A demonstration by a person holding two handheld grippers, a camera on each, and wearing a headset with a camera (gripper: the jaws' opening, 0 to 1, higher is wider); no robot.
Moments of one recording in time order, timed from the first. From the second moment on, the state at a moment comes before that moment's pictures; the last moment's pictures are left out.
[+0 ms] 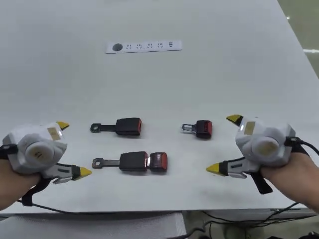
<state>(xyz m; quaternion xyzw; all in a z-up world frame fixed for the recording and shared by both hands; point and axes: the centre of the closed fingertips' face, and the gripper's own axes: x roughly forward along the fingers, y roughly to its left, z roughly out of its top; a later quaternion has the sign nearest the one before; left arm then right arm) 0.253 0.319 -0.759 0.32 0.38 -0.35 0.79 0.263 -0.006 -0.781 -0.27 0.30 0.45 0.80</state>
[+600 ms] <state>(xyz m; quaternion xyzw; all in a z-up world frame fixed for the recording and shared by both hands) 0.228 0.340 -0.757 0.29 0.39 -0.30 0.82 0.250 -0.007 -0.771 -0.20 0.31 0.42 0.83</state>
